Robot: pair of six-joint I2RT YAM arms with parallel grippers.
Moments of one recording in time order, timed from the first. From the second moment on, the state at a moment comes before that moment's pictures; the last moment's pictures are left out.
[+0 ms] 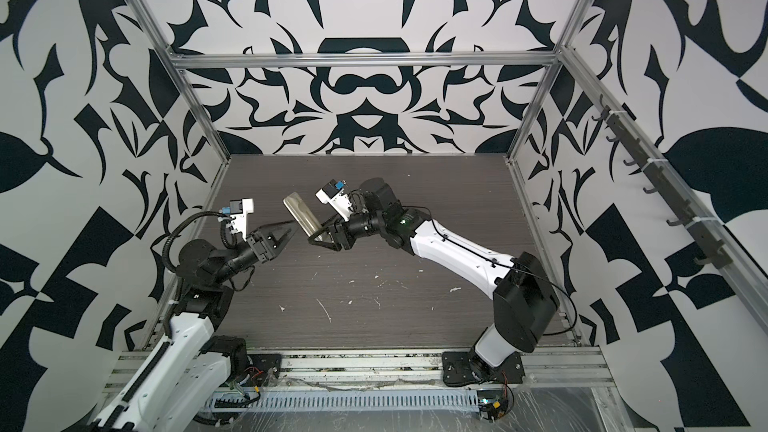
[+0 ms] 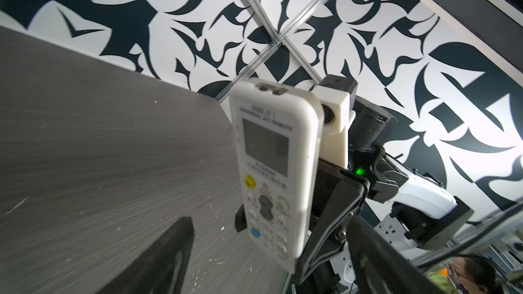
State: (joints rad) left arm -0.16 0.76 0.42 0.52 0.87 -0.95; right arm 0.77 1.56 1.25 -0.10 -0.80 0.28
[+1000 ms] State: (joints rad) left arm -0.31 0.94 0.61 0.73 0.95 -0.96; right arm 0.71 1.49 1.14 0.42 -1.08 0.70
